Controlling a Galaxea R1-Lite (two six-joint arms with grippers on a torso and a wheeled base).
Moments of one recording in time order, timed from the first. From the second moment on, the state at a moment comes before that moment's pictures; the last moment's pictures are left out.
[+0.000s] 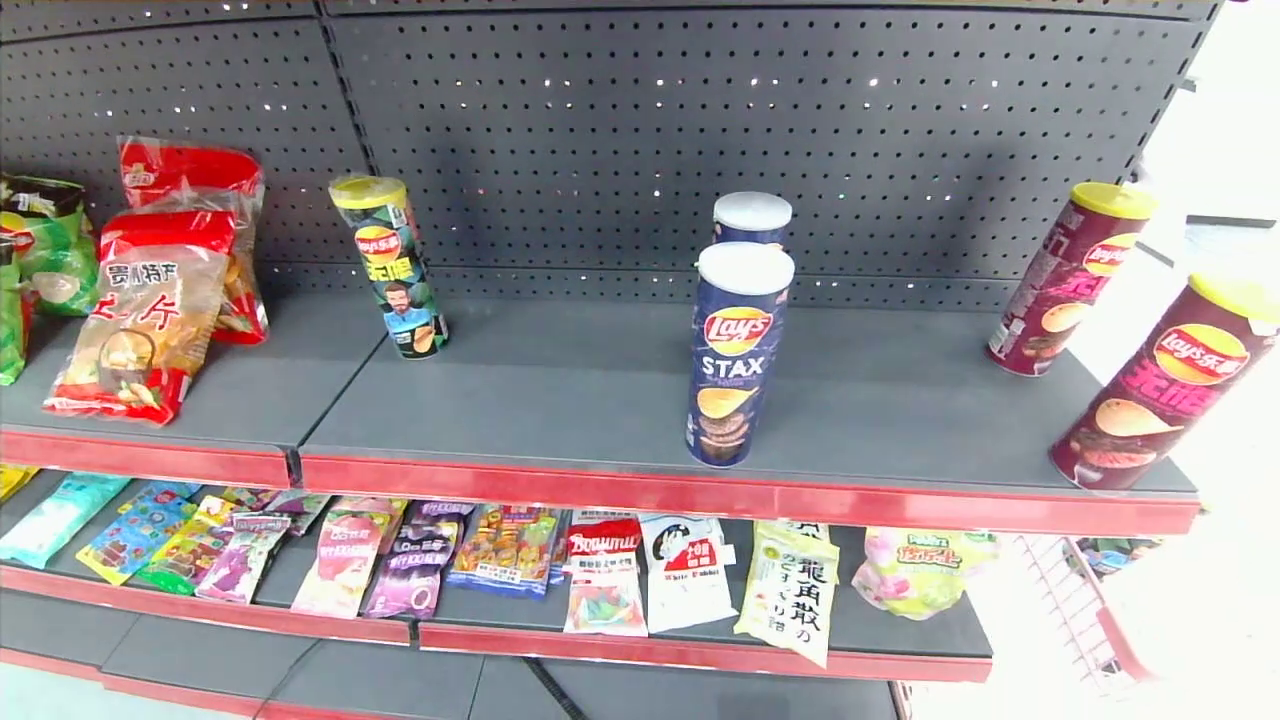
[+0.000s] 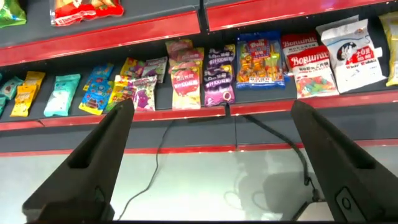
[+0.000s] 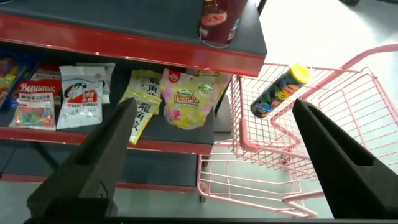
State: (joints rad) left arm -0.24 0.41 -0.52 0.46 0.29 0.16; right arm 0.05 0.26 -0.30 0.19 -0.17 -0.17
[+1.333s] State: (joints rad) left arm -0.24 0.36 -0.47 0.46 0.28 0.20; right arm 0.06 0.25 -0.27 0.19 -0.17 -0.17
